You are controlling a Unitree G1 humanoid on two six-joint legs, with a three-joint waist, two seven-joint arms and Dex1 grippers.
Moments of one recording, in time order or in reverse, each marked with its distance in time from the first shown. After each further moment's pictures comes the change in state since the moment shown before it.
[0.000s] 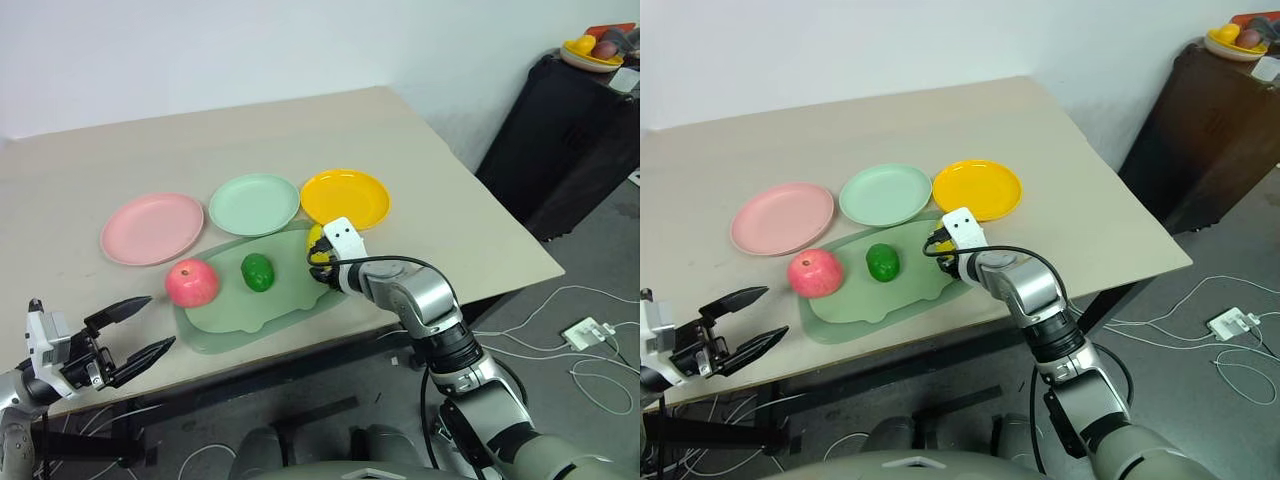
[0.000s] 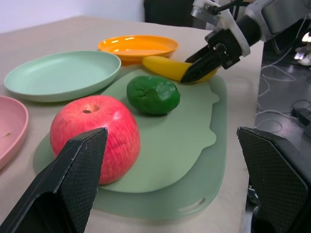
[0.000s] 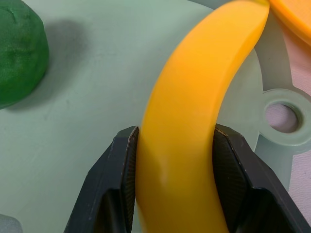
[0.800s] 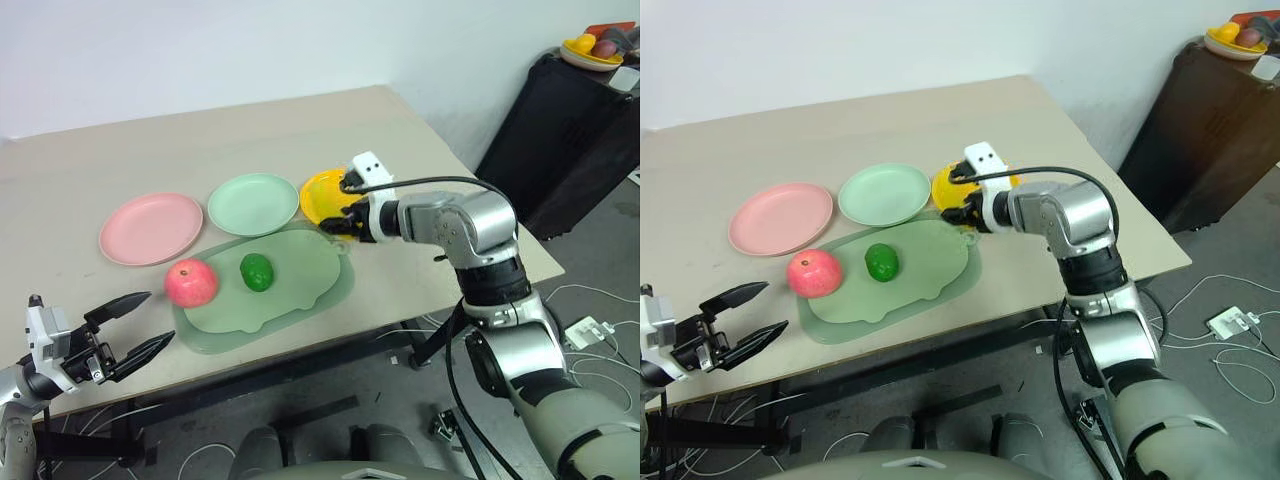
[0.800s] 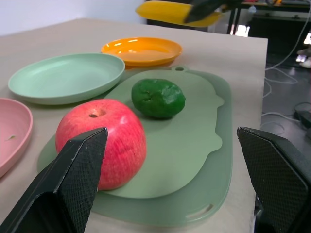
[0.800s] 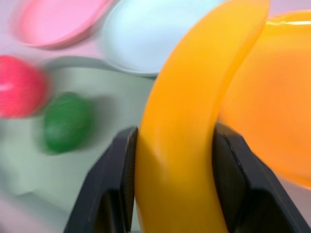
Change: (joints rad) left arm -0.030 0.006 -0.004 0.025 0.000 0.004 -0.003; right arm -0.373 -0.186 -0.153 0.270 0.115 0.055 0.293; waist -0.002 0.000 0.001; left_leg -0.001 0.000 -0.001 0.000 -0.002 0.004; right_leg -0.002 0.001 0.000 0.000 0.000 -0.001
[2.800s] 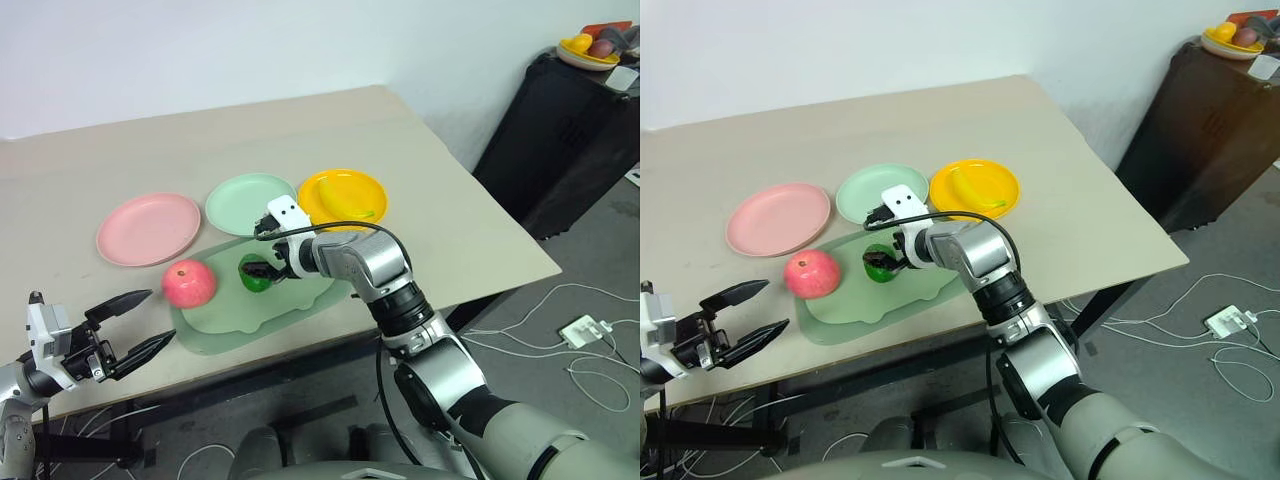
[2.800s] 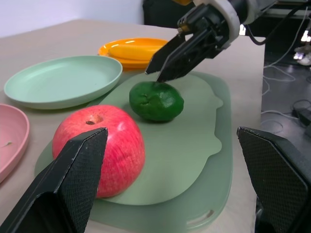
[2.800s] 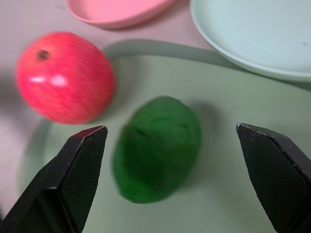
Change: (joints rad) left arm 0.003 0.009 -0.007 -0.018 -0.001 0.005 0.014; right arm 0.106 0.418 0.106 -0.003 -0.173 -0.036 -0.072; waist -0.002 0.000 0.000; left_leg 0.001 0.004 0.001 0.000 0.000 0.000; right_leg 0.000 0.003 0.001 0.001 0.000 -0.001
